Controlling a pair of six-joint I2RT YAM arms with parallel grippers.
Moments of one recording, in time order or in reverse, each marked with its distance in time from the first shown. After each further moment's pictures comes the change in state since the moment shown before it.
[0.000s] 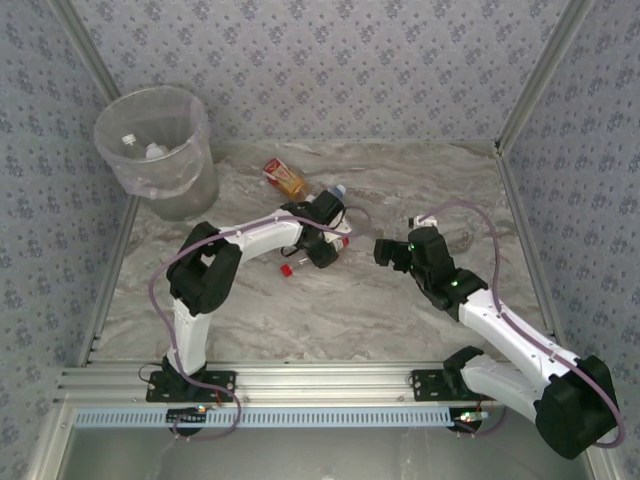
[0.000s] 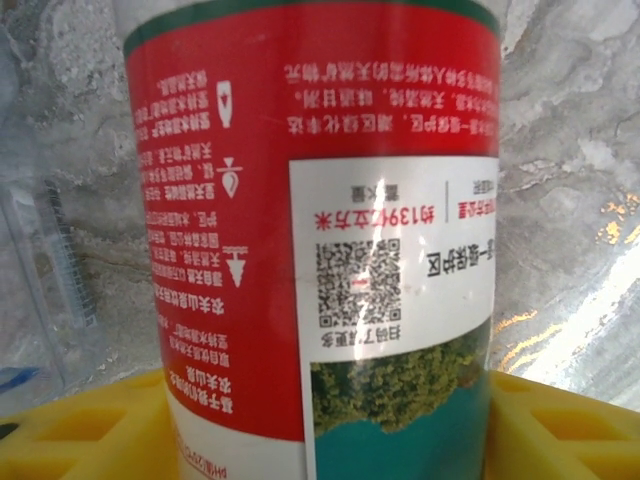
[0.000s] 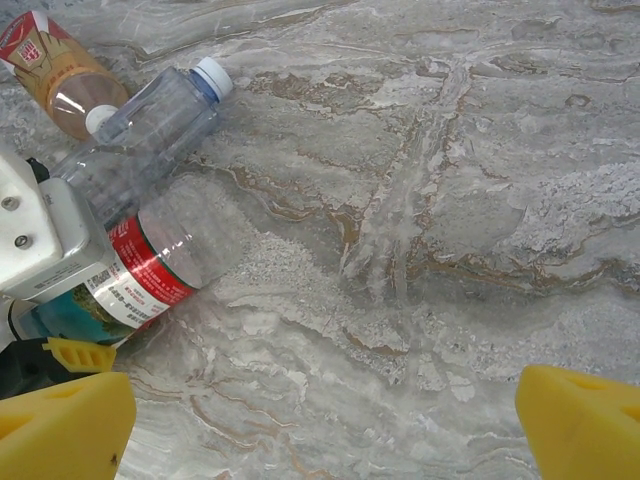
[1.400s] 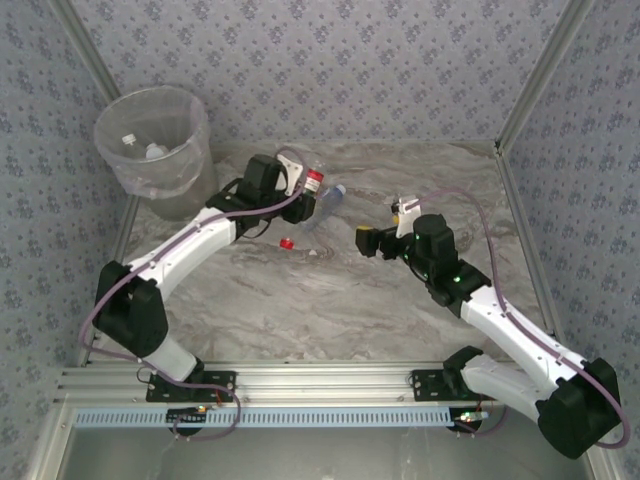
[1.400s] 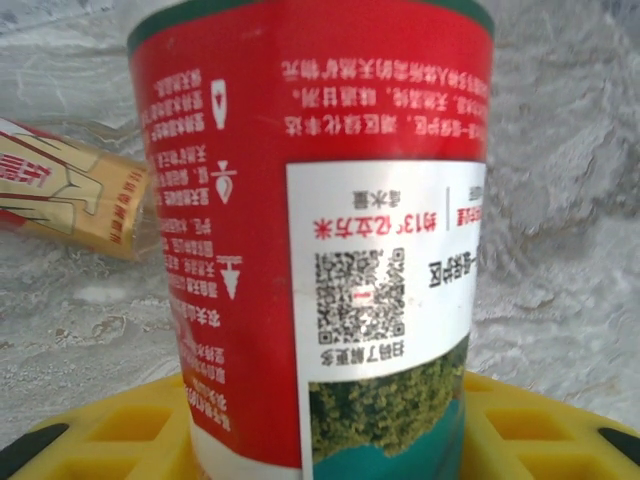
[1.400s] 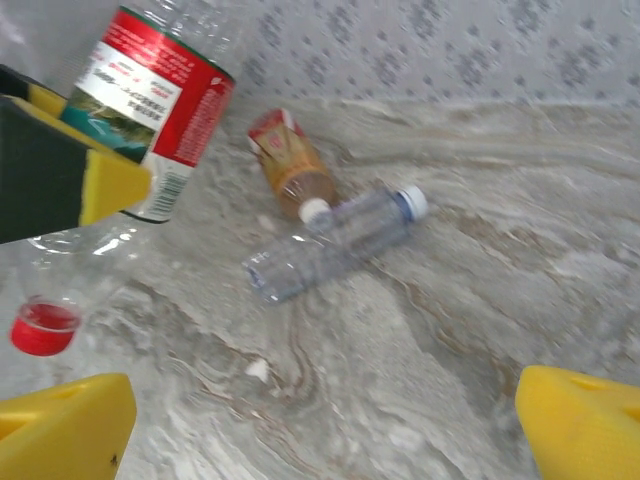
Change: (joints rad) left arm 0.208 -0.476 -0.184 0.259 0.226 -0.426; right arm 0.035 -0.002 0.088 0.209 -0.248 -0.212
